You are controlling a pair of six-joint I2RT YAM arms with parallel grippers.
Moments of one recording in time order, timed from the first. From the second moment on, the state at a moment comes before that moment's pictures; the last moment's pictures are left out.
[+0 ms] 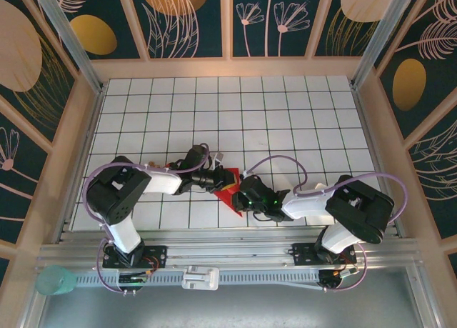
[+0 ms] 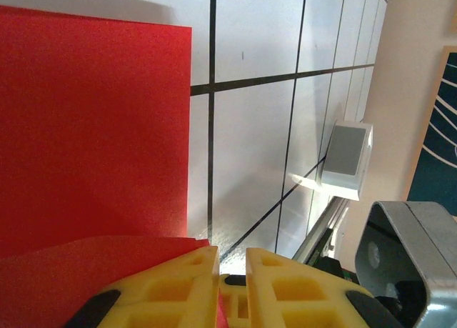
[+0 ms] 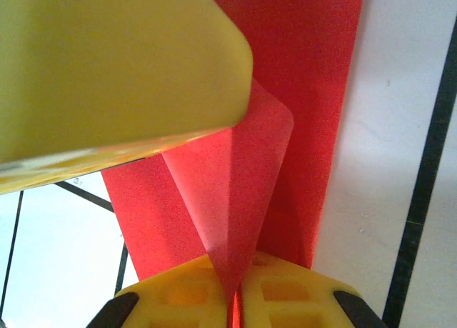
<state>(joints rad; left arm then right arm) -0.68 1.76 0.68 0.36 0.65 -1.08 1.03 1.51 0.48 0.22 0.02 0.86</state>
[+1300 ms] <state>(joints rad) -0.59 1.38 0.49 0.17 0.57 -1.00 1.03 1.49 0.48 0.17 0.02 0.87</state>
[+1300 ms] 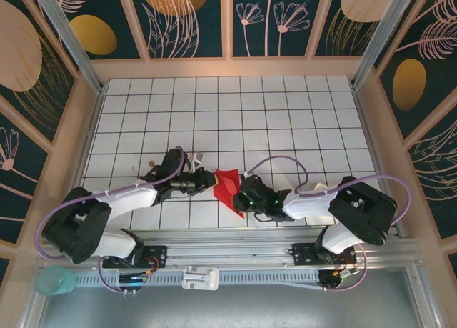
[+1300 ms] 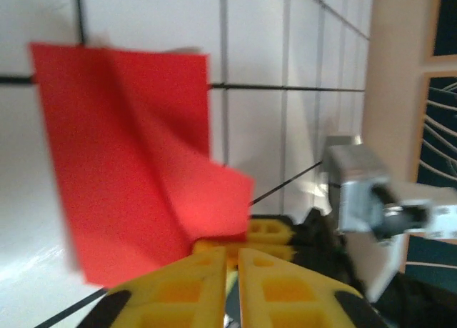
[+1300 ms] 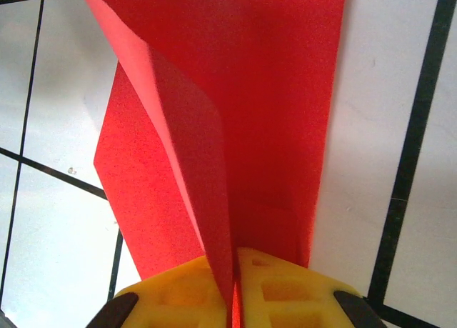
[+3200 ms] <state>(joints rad) -0.62 1.67 0.53 0.24 0.62 -0.93 0.98 1.48 0.52 0.15 -0.07 0.86</state>
